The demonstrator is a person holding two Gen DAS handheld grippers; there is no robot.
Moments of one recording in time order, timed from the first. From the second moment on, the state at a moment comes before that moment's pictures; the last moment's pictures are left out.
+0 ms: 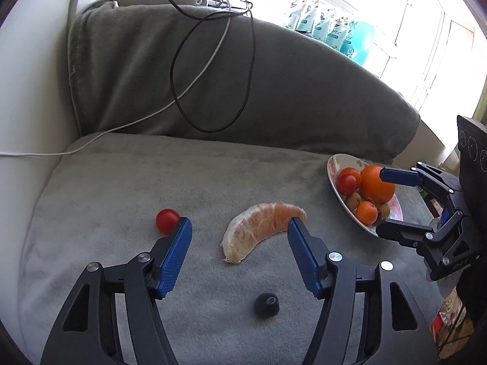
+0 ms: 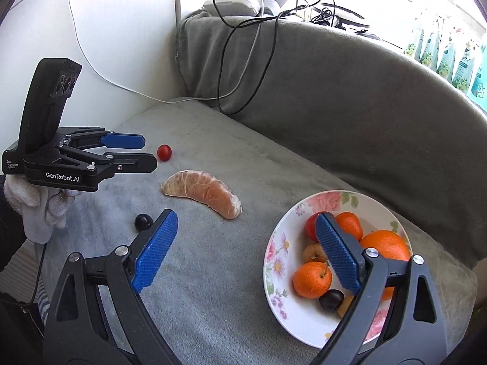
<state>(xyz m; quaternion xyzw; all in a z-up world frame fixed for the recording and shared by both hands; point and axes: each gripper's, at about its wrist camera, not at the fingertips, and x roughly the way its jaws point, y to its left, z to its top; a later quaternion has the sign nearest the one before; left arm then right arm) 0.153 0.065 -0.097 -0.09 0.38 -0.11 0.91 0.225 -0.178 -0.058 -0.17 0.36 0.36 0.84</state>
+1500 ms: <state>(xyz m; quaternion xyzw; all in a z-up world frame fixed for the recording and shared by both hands) 0.191 0.038 -0.147 0.00 0.45 -0.13 0.88 0.282 -0.091 -0.130 -0.31 0.46 0.42 0.72</state>
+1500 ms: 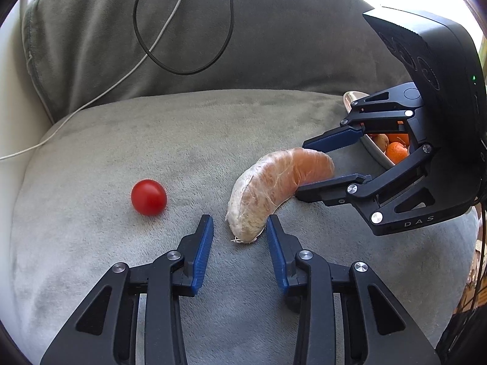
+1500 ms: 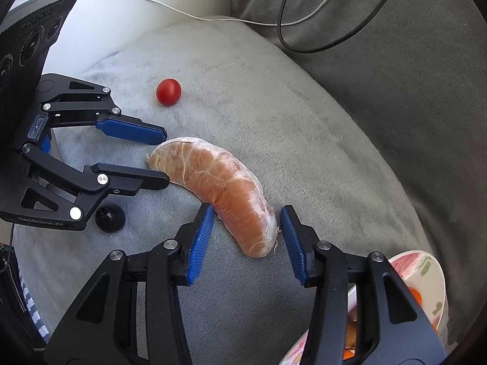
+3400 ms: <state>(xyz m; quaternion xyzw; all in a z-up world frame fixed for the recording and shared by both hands) 0.160 -0.007 -0.089 0.03 0.36 -0.15 0.92 0.237 -0.150 -0.058 -0.28 0.39 0.37 0.79</state>
